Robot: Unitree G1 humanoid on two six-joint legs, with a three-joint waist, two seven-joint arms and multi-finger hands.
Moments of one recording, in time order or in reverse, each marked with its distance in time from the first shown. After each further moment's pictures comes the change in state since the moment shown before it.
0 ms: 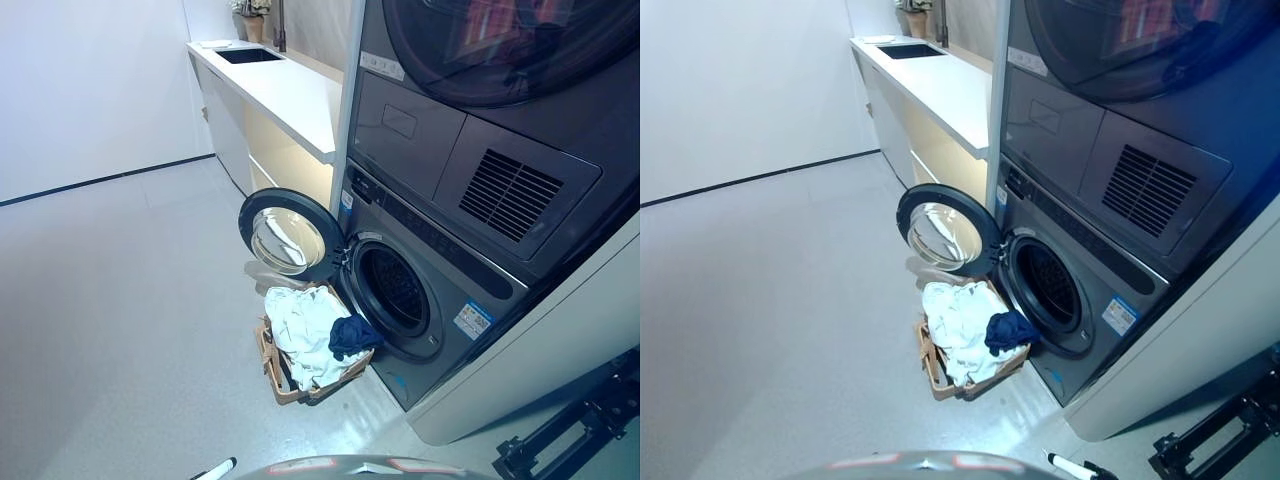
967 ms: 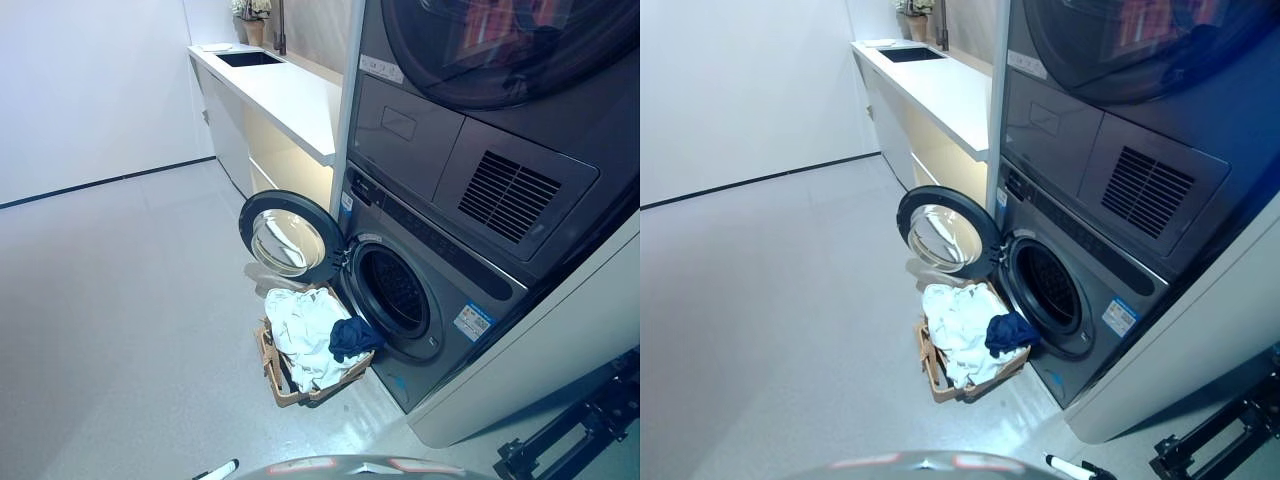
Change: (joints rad) left arm 0.000 -0.004 -0.008 0.001 0.038 0.000 0.001; right arm 0.000 0.000 0.002 0.001 -0.022 0.002 0.012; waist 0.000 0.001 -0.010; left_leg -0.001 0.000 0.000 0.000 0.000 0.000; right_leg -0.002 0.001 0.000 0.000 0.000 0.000
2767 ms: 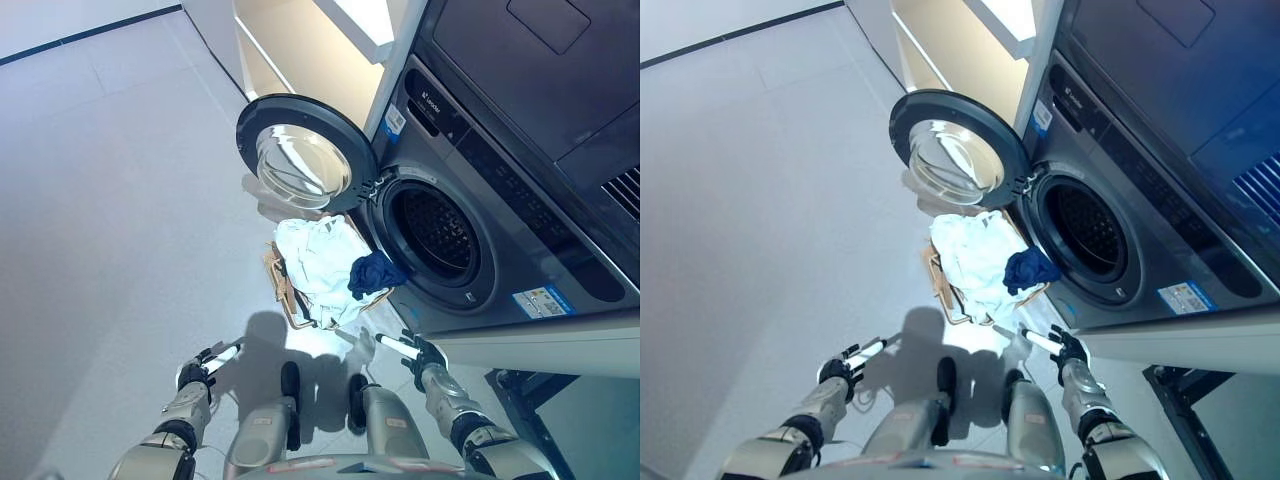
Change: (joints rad) left arm -0.311 0.055 -0.090 -0.072 -0.120 -0.068 0.073; right arm -0.322 0.010 0.100 -0.188 0.104 -0.050 -0.020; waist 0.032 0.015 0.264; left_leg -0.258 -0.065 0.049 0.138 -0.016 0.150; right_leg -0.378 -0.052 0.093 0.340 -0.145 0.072
